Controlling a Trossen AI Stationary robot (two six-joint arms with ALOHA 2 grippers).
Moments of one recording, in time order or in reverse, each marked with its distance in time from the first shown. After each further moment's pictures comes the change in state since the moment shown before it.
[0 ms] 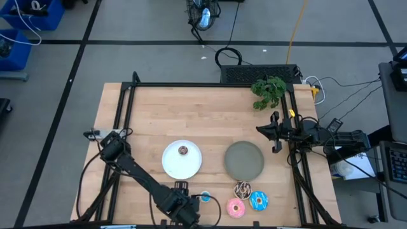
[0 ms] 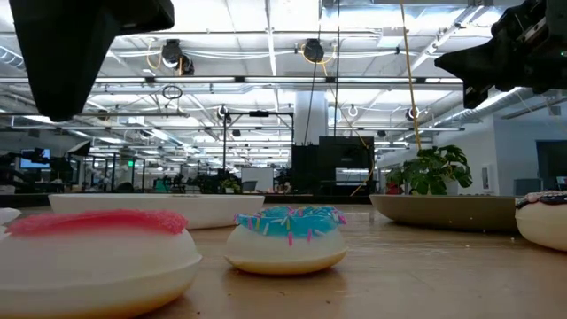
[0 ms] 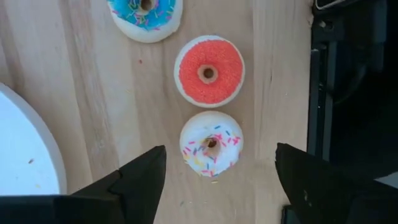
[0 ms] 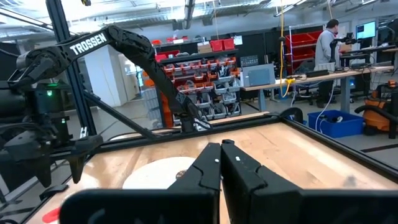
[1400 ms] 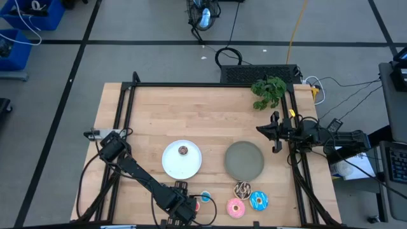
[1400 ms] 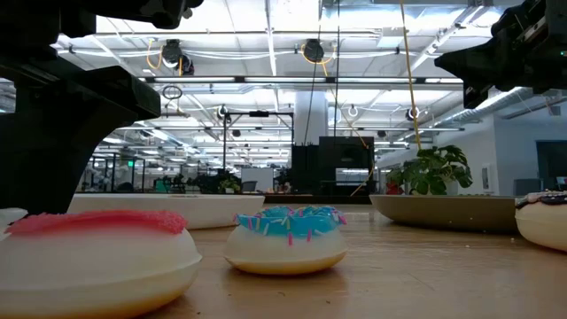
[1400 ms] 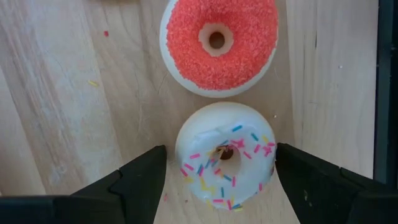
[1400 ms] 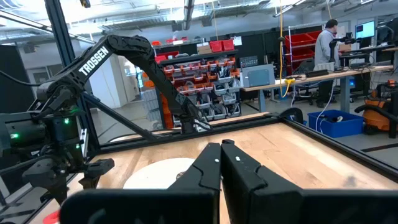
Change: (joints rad) left arm 0.002 -0.003 -0.256 0.277 0.022 0.076; right arm 0.000 0.000 0.000 0.003 0.003 0.007
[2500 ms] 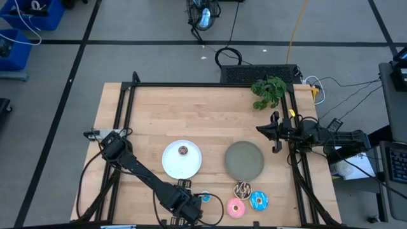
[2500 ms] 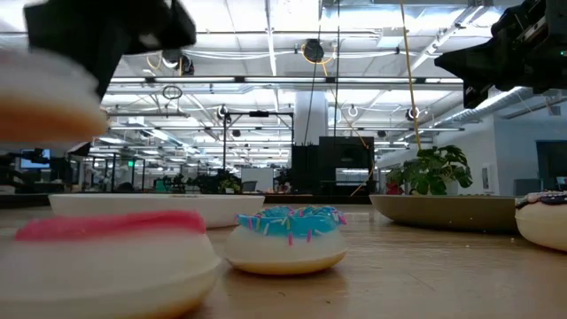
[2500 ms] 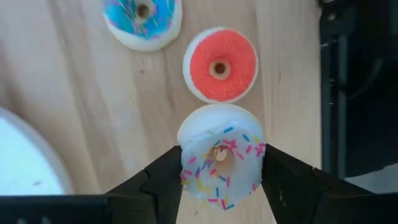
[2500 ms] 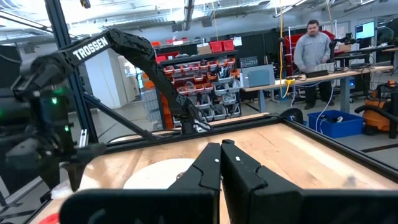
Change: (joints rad) left arm 0.034 0.008 0.246 -0.268 0.009 0.029; right arm 0.000 0.000 0.000 0.003 0.000 0.000
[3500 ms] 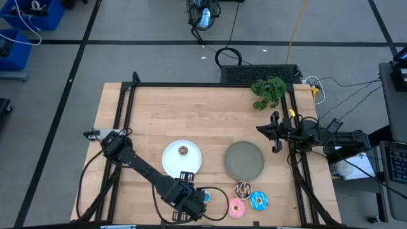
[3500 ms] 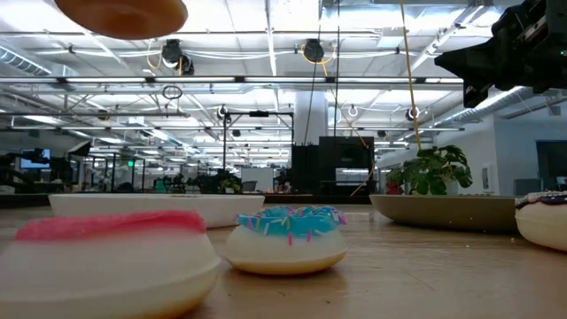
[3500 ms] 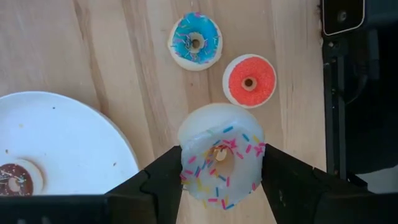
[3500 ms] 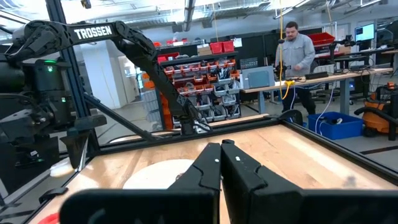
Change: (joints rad) left arm 0.039 -0.004 0.198 -0.212 -0.060 0.052; right arm 0.000 0.000 0.000 0.003 0.000 -0.007
